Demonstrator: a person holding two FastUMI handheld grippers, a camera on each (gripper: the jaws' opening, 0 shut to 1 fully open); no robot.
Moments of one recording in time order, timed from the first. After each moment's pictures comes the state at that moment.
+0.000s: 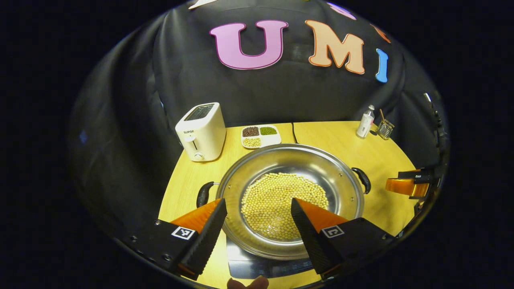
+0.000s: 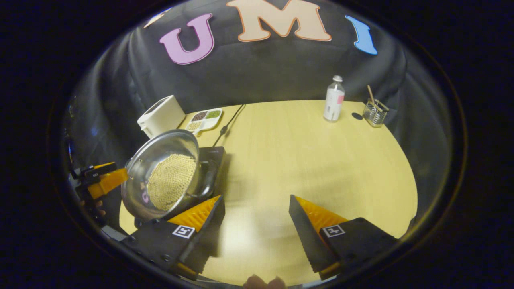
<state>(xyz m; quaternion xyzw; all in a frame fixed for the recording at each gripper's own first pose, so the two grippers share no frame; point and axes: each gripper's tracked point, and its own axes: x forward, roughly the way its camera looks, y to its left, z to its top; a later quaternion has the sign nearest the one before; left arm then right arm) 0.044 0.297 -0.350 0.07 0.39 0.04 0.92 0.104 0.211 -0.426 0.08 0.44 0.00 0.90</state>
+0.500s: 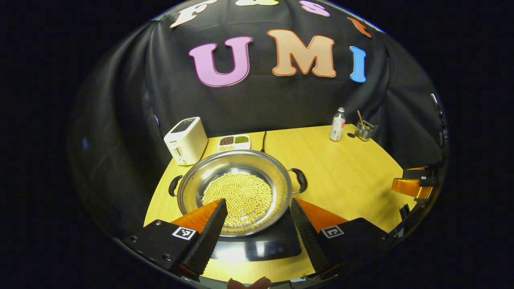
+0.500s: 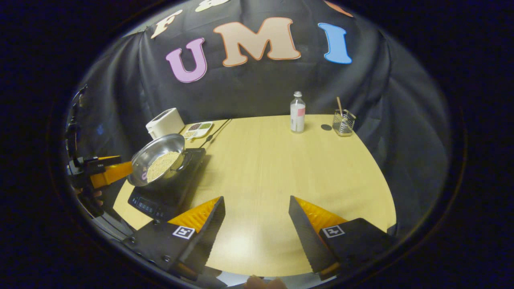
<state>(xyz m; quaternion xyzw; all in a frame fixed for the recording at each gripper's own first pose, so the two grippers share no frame) -0.009 0.158 -0.321 0.10 0.36 0.03 0.93 0.014 0.088 -0.383 0.07 0.38 0.02 0.92</state>
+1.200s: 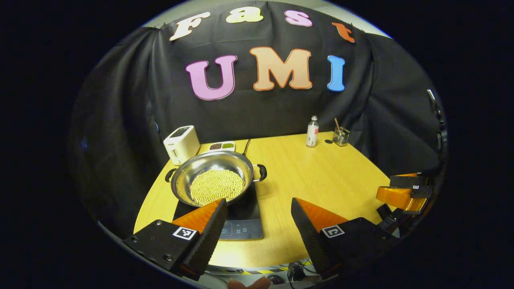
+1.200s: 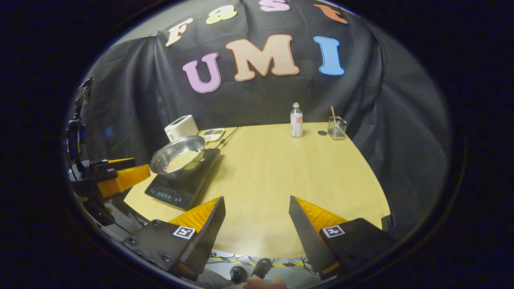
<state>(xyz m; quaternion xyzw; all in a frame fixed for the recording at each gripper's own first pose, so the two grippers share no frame) -0.080 0.095 -0.274 0.08 0.30 0.01 0.95 -0.064 0.102 -0.322 0.07 0.32 0.03 0.94</state>
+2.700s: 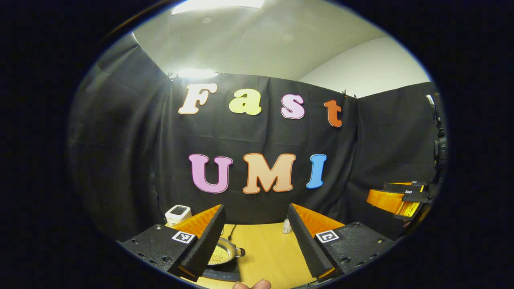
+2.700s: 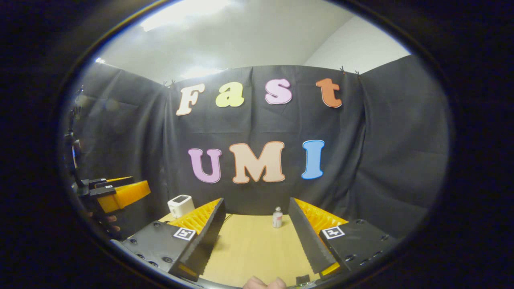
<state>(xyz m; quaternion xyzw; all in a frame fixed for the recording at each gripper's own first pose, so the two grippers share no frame) -0.062 -0.004 0.012 0.03 0.03 -0.03 1.00 -0.078 0.053 0.000 0.04 0.04 -0.02 1.00</state>
